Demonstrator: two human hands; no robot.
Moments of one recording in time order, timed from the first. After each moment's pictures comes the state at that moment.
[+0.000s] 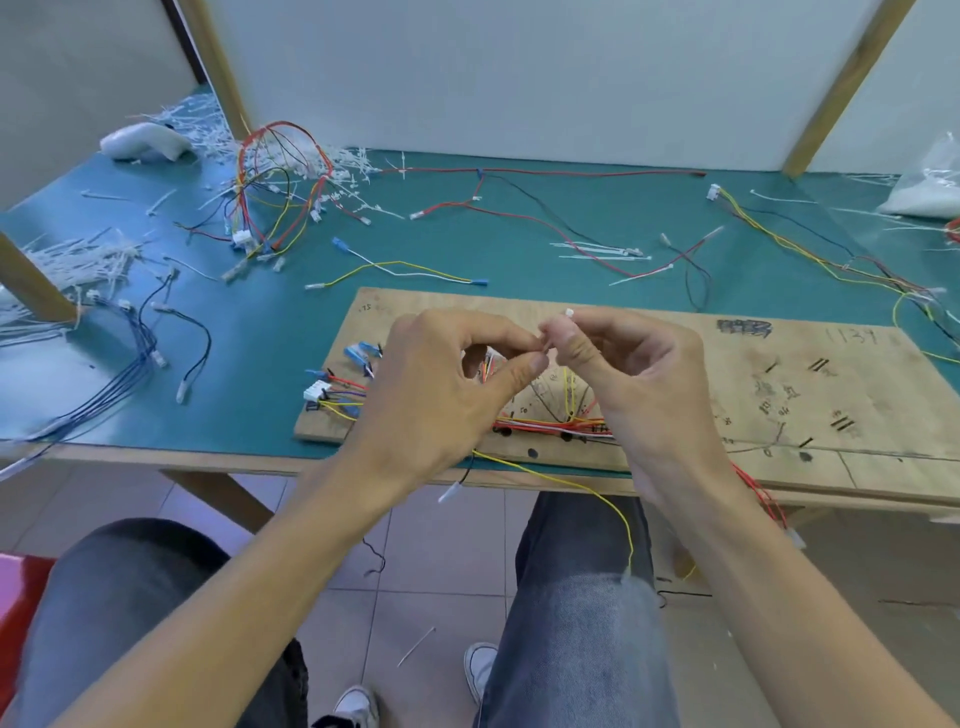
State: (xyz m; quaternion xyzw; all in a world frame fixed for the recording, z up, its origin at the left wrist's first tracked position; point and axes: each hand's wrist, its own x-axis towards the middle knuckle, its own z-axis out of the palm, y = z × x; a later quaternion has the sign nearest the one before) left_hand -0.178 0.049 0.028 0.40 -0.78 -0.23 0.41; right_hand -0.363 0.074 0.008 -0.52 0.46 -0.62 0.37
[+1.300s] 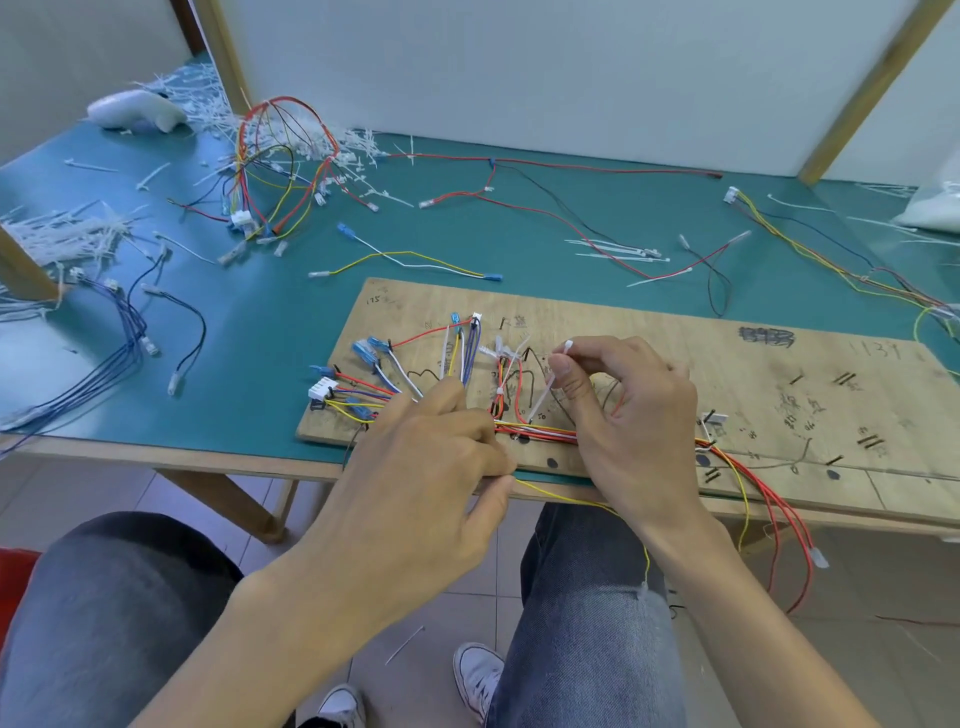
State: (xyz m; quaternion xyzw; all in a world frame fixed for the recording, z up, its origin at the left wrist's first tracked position) left_hand -0.145 0.089 -0.001 0.42 -0.88 -0.07 0.21; right_hand -0.352 0.066 -0.031 -0.65 0.58 -0.49 0.03
